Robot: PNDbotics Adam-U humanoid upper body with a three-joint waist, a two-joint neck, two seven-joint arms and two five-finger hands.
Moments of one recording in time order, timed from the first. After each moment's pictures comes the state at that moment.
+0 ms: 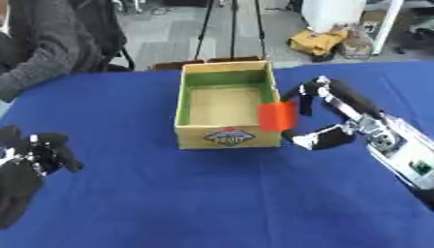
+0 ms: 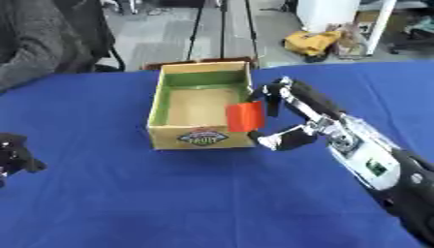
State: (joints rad) left arm -0.22 0.37 -0.08 -1.76 0.45 -0.02 -0.40; right arm -0.54 -0.74 0.39 -1.50 0.32 -0.30 -0.03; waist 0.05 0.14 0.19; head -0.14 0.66
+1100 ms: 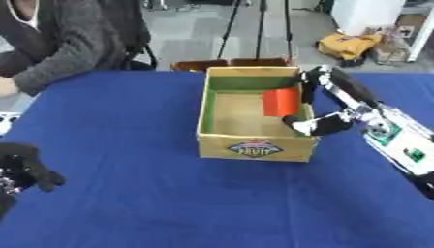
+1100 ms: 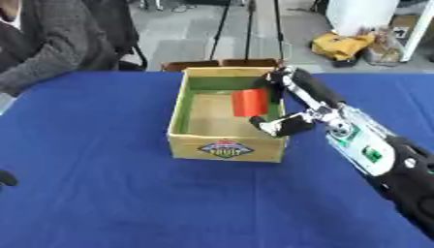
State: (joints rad) left arm -0.30 0.36 -0.12 -1.88 0.52 0.02 -0.46; right arm -0.56 -0.85 0.28 -1.42 0.31 -0.27 -0.10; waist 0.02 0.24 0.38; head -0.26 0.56
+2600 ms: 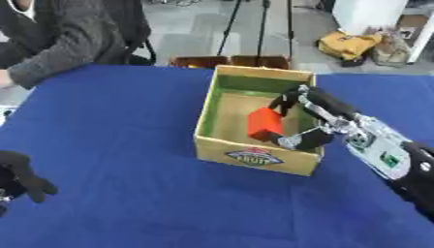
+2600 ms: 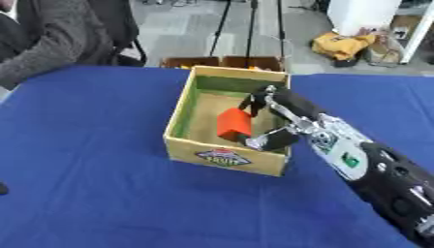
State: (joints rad) left arm -0.31 0.35 -0.12 -1.88 0.50 0.02 -0.48; right arm -0.59 -0.80 0.33 -1.32 0.43 -0.37 -0.04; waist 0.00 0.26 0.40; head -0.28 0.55
